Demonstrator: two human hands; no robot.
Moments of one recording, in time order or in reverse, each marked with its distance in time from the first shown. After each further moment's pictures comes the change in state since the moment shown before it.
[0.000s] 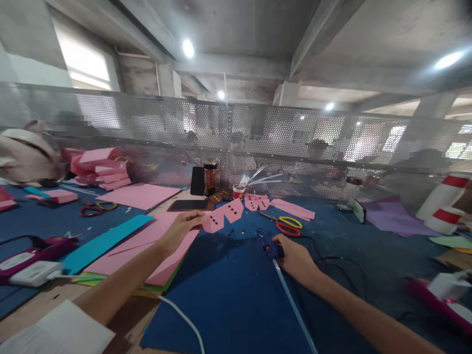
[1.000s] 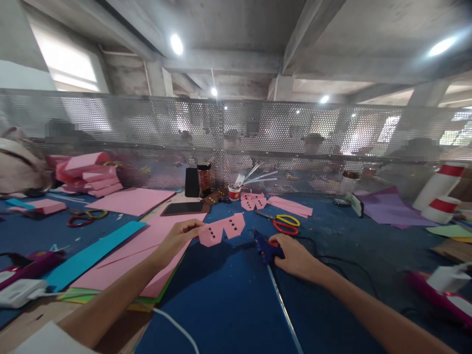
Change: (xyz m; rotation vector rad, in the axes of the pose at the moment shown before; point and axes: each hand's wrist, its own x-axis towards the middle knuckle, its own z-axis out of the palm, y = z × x) left_hand -0.006 0.007 0.013 0.169 -0.128 0.069; right_hand 0.010 0.018 -0.002 0.056 -0.090 -0.092
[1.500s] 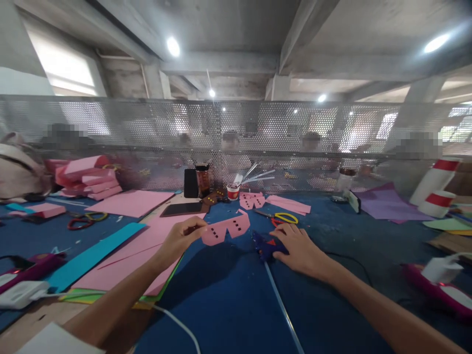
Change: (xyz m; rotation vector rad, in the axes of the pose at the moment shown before) left_hand -0.010 0.016 0.011 0.207 0.027 0.162; right_hand -0.011 -0.009 -0.025 -0.195 0.070 -0.048
